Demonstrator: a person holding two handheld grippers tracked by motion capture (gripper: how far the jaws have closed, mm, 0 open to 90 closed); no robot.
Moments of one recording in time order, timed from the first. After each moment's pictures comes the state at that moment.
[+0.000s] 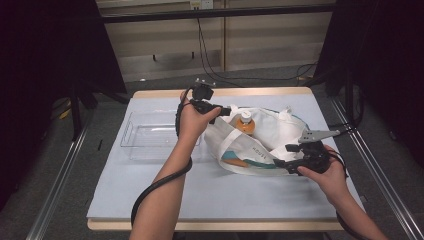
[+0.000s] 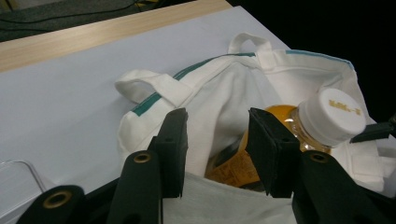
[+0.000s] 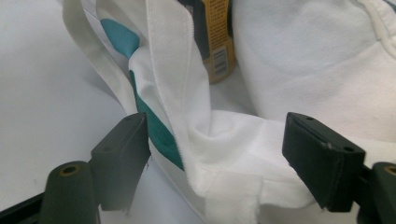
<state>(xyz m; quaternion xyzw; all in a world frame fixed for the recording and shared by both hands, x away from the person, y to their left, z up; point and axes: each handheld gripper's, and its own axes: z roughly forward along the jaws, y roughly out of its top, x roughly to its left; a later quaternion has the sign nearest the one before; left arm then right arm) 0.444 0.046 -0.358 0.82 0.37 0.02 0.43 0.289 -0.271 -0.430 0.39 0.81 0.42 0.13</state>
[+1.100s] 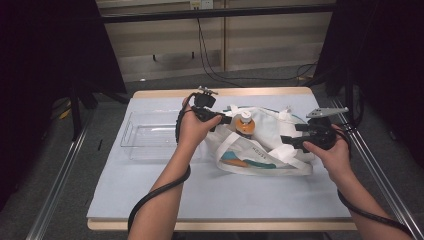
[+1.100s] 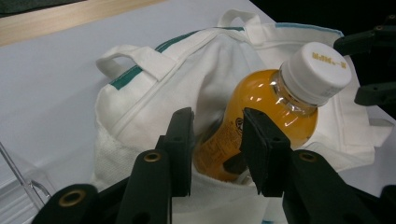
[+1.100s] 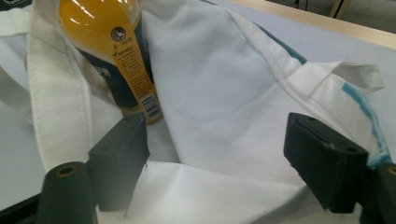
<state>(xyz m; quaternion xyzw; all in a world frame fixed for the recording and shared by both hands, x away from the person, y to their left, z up) 0.428 0.048 -0.369 0.83 0.36 0.01 0.42 0.336 -0.297 -0.406 0.45 0.77 0.42 0.16</state>
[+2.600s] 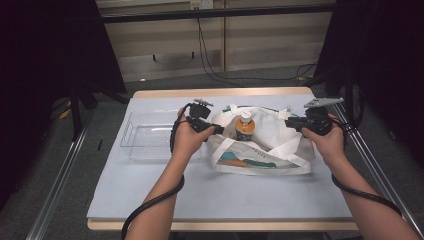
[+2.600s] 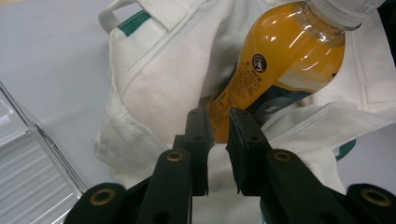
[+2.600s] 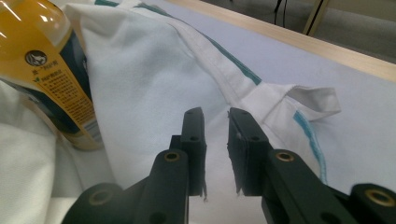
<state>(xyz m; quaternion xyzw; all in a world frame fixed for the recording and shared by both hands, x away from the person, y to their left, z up) 0.413 0.064 -0.391 0.84 0.36 0.01 0.40 0.375 -0.306 -0.413 0.45 0.77 0.41 0.20</state>
